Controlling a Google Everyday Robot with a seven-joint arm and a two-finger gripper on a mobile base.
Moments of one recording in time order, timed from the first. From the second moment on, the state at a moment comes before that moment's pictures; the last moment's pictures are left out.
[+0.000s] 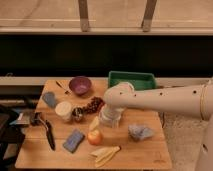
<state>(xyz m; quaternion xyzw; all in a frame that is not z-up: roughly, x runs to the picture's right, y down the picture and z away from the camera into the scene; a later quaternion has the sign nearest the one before) -0.009 0.208 0.723 -0.38 0.16 0.64 0.65</state>
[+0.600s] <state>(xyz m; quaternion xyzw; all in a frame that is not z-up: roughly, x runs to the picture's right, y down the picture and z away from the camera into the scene) -0.044 0.218 0.761 -0.42 0.15 0.61 0.66</state>
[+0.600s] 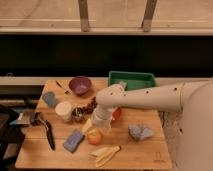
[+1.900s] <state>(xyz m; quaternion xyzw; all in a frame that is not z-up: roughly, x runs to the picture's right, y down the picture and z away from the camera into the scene) -0.045 0.235 0.775 -0.44 0.16 0.60 0.64</state>
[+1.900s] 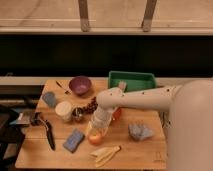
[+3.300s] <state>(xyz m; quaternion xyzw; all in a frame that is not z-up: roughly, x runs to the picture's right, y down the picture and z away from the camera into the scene) -0.100 0.058 0.753 -0.40 0.00 0.60 0.69</state>
